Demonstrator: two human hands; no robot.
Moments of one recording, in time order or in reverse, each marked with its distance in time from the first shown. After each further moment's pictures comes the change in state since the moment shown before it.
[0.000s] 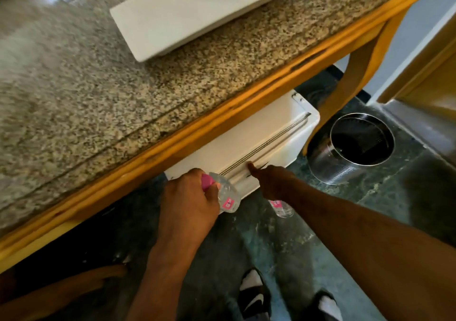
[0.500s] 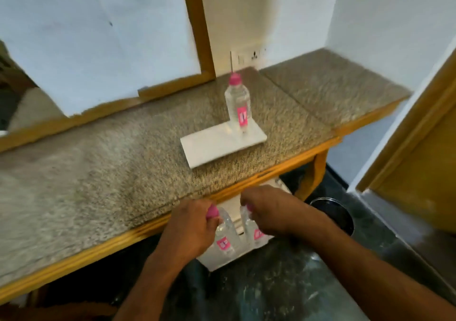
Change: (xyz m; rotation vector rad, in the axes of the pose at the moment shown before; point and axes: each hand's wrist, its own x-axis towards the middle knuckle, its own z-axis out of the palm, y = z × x) left_hand -0.068 0.105 -0.156 0.048 0.028 0.191; right_hand -0.228 -0.040 -0.256 0.045 0.304 -0.332
